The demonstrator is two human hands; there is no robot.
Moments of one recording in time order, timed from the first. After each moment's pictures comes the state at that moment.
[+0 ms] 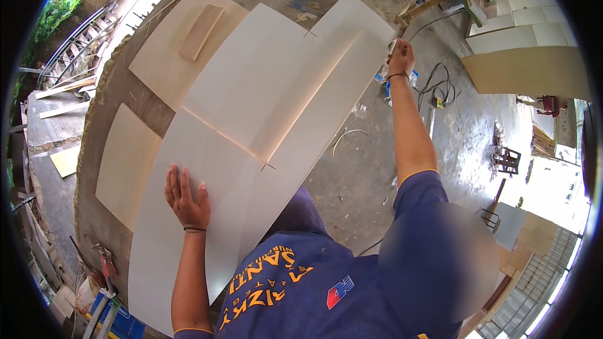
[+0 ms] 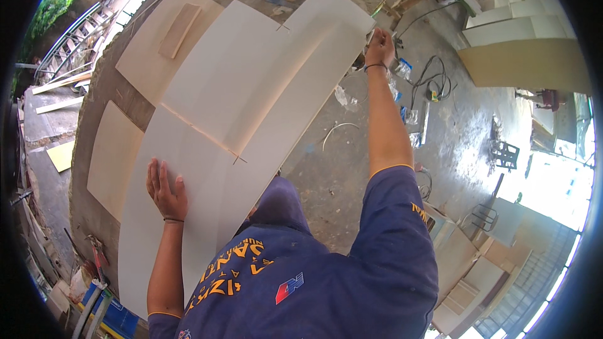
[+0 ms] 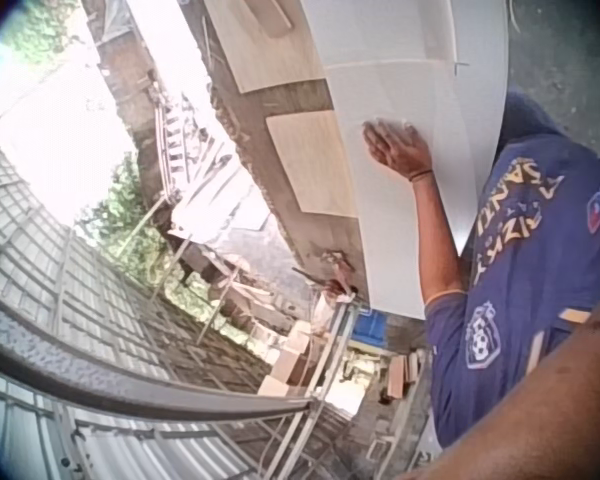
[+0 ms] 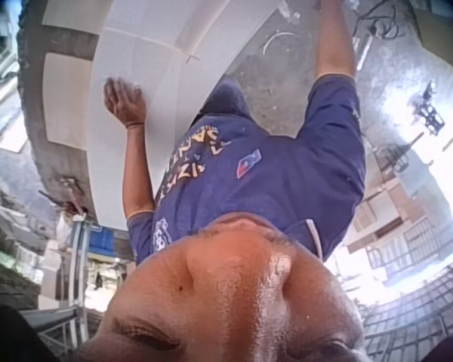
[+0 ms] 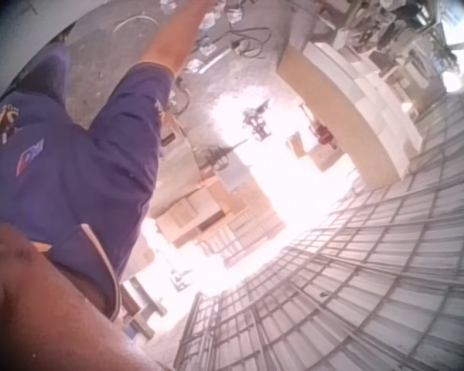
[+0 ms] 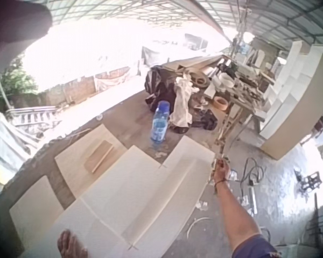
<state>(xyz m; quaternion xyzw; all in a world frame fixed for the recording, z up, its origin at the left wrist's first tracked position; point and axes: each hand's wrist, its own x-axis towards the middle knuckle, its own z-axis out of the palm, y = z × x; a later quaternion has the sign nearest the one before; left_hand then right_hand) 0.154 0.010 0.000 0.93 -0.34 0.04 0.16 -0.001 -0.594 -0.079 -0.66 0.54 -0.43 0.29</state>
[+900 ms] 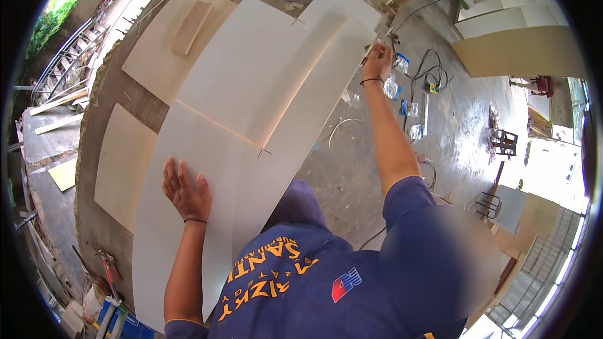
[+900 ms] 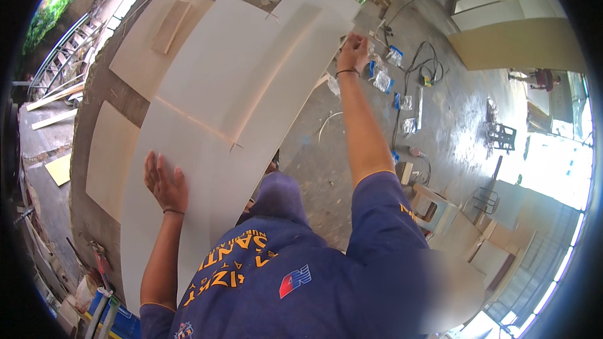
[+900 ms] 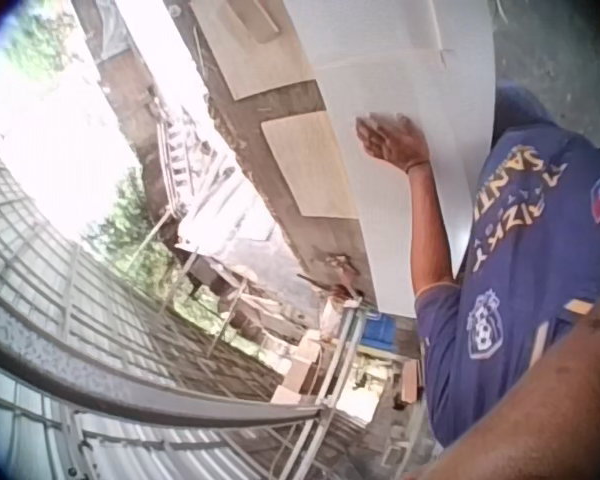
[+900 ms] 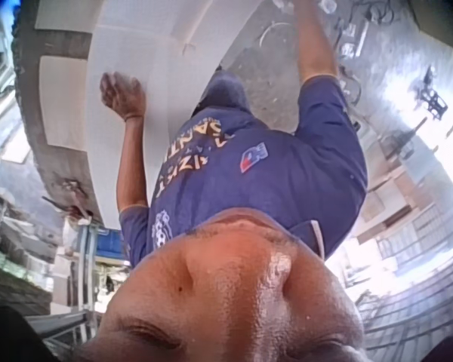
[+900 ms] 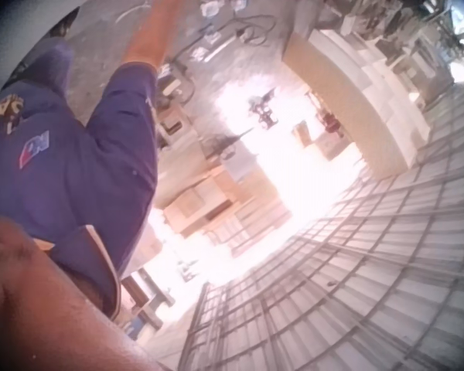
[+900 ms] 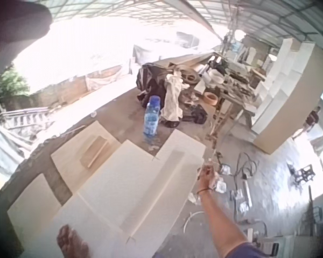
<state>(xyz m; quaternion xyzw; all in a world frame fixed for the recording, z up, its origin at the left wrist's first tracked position) 0.151 0.008 -0.005 0.93 -0.34 0.03 0.13 -0.003 -0.502 -0.078 -0.67 0.56 -0.45 0.18</state>
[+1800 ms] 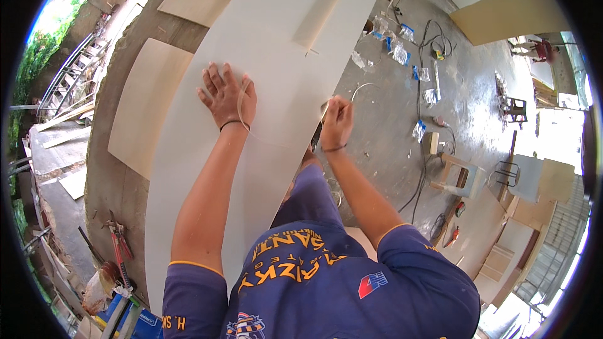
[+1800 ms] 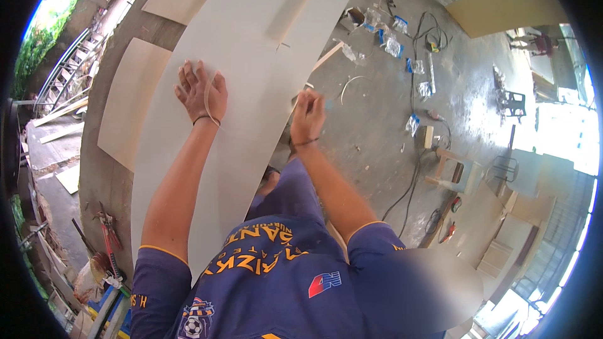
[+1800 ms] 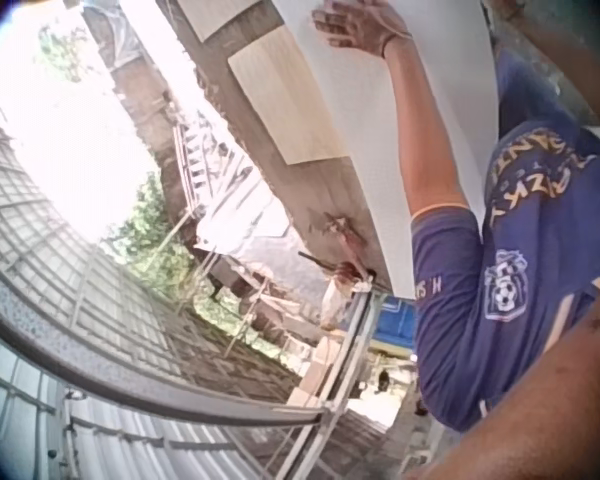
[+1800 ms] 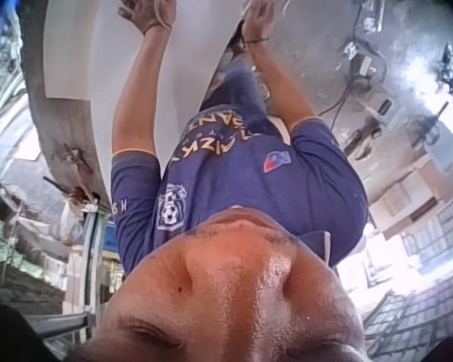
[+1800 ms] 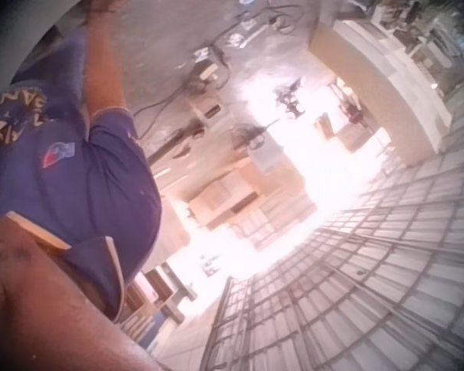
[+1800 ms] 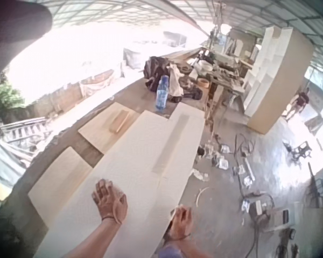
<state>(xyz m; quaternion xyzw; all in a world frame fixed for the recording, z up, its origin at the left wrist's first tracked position) 0.149 0.003 -0.023 0.93 -0.33 0.05 0.12 -0.048 -0.060 -0.064 -0.58 0.50 -0.49 0.43</state>
